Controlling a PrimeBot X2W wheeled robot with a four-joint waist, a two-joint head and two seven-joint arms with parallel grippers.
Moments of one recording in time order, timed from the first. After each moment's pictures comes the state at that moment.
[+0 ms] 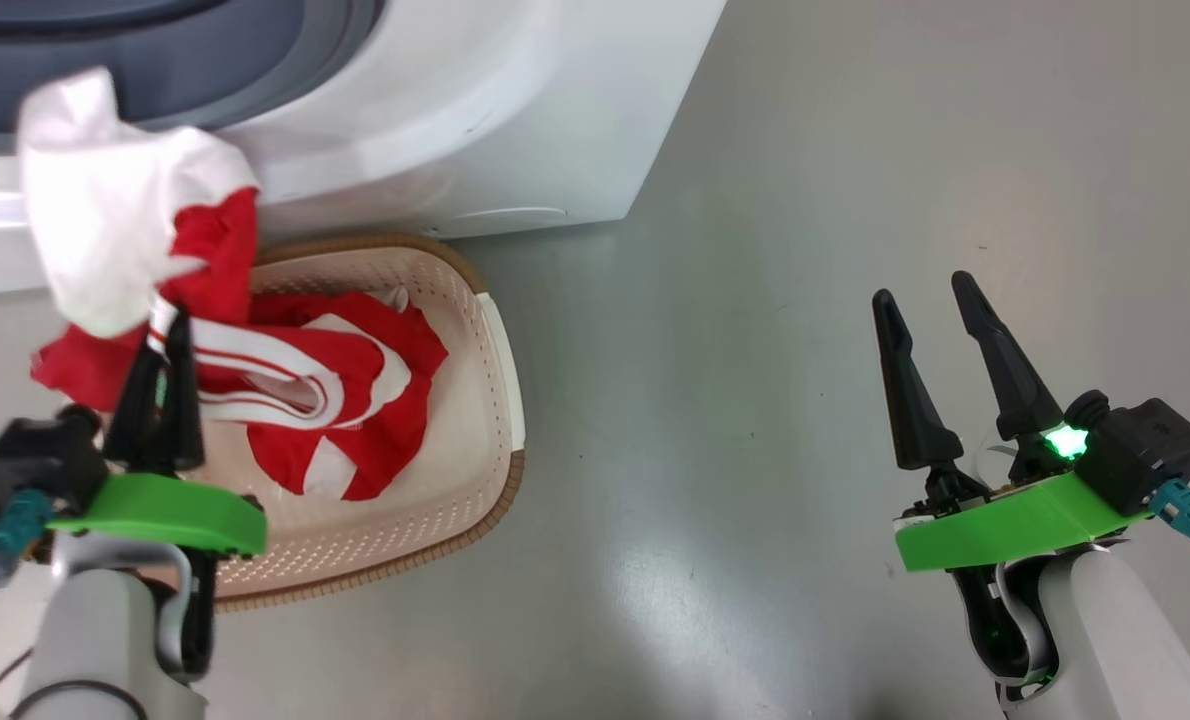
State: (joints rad) left arm -0.46 0.09 0.13 0.43 -0.15 -0.13 -0.26; right arm -0.26 -0.05 0.08 0.12 0.38 0.12 -0.26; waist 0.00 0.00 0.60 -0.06
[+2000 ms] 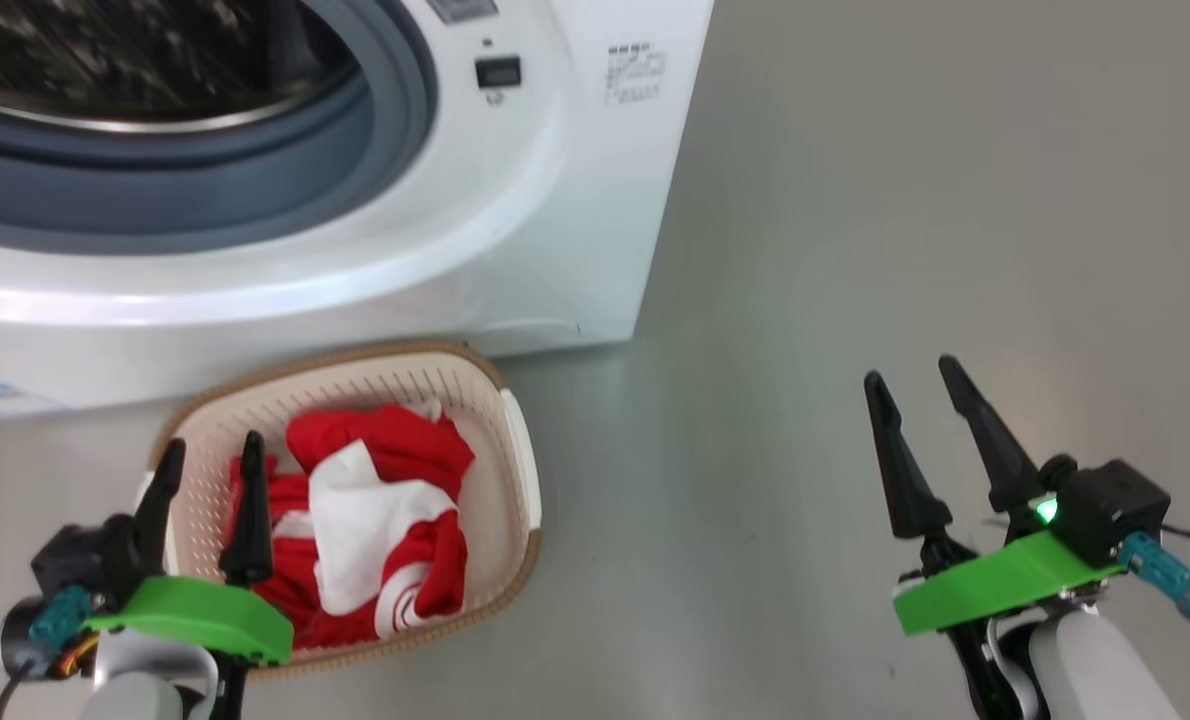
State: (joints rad) left arm -0.33 0.09 0.09 0.51 -0.25 -0.13 -0.26; right arm -0.17 -0.05 0.08 0.19 0.35 0.12 -0.26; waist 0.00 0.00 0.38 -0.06
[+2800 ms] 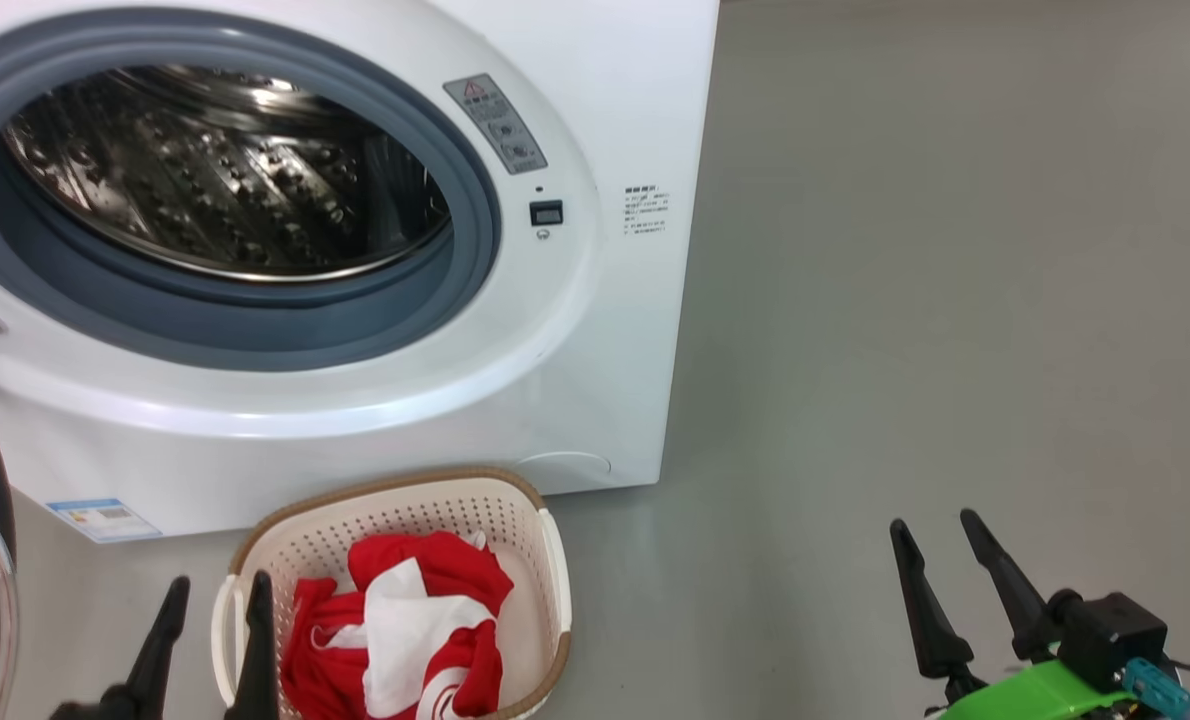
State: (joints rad) left arm 0.01 0.07 0.11 0.20 -0.23 -0.13 -0.26; right arm 0.03 -0.05 0.05 0.22 0.34 0.12 -0.26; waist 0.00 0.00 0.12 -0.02
